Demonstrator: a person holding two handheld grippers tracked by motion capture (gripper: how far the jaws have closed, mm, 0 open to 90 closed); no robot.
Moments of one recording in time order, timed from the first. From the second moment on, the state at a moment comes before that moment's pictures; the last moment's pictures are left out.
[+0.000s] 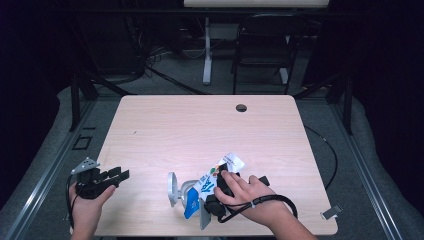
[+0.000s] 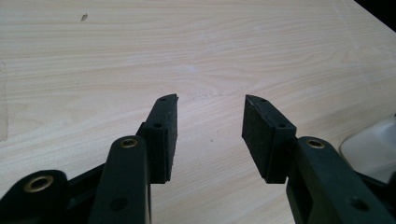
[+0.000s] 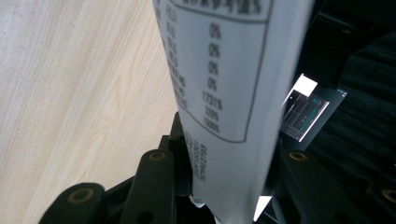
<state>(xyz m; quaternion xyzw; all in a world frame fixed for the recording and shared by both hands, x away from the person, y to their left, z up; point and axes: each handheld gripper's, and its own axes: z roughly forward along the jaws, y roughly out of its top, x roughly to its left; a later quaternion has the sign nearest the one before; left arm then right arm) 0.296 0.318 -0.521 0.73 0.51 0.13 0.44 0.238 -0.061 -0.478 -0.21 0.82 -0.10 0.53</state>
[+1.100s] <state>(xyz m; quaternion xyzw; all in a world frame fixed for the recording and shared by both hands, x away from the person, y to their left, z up) 0.296 0.318 -0.522 0.72 0.52 0.13 0.44 0.239 -0.061 -0.479 -0.21 0.82 -0.08 0.53</state>
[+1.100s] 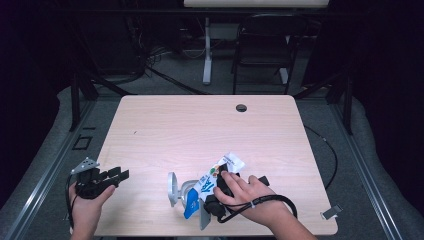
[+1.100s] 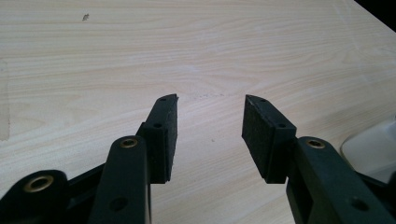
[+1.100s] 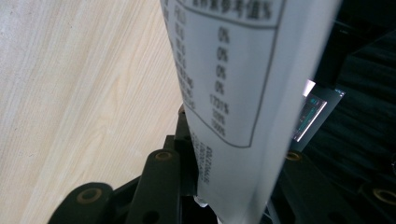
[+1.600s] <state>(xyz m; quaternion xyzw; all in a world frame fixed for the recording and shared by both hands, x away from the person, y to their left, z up) 0.296 0.318 -0.522 0.72 0.52 0.13 0.44 0.236 -0.060 -0.476 -0.21 0.81 -0.10 0.54</state>
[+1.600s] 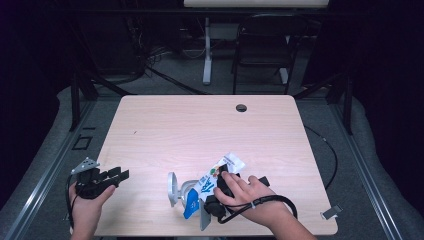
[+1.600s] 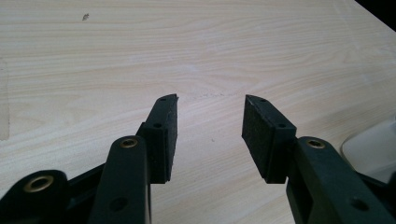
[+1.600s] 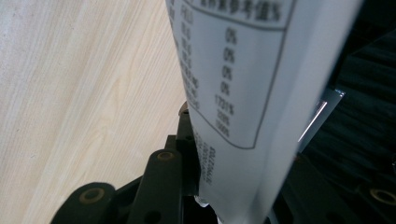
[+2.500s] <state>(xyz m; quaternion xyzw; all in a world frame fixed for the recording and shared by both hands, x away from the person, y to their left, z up) 0.297 0.318 -0.524 0.72 0.52 0.13 0.44 0.234 -0.061 -0.477 -0.19 0.83 -0.08 0.51</state>
